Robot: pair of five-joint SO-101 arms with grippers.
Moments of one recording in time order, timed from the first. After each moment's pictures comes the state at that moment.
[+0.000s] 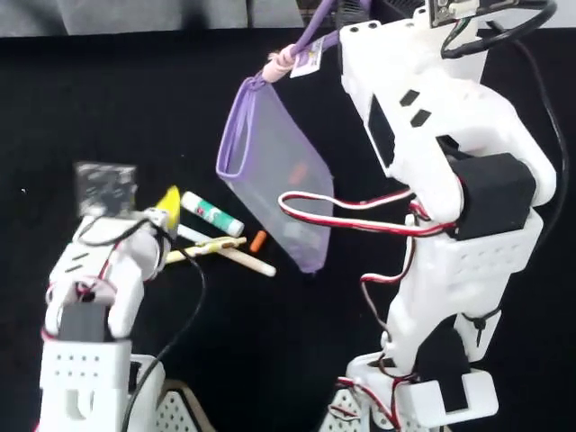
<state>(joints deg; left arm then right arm) -3.3 -73.1 64.4 47.3 -7.9 -10.2 -10.9 -47.5 76.8 6.4</state>
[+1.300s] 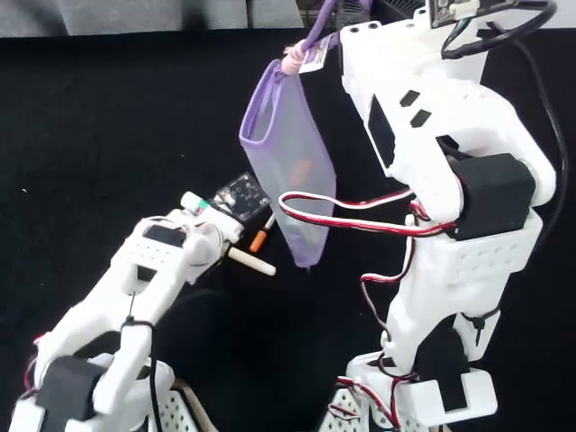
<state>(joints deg) 10.5 -21.6 56.9 37.3 -35.9 -10.2 -10.9 -47.5 76.8 6.4</state>
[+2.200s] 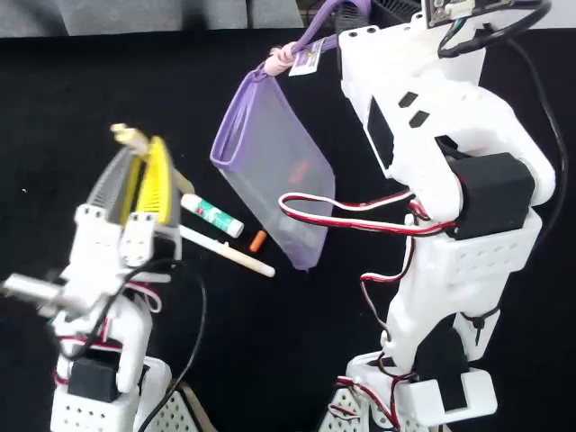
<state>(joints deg) 5.8 -103.1 77.0 11.2 12.2 -10.1 -10.9 -47.5 78.5 6.4</state>
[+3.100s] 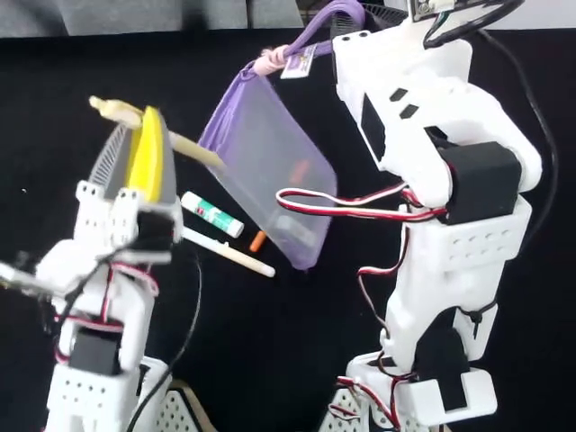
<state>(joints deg) 6.5 -88.4 71.4 -4.6 26.7 -10.1 -10.9 -43.5 78.5 6.4</state>
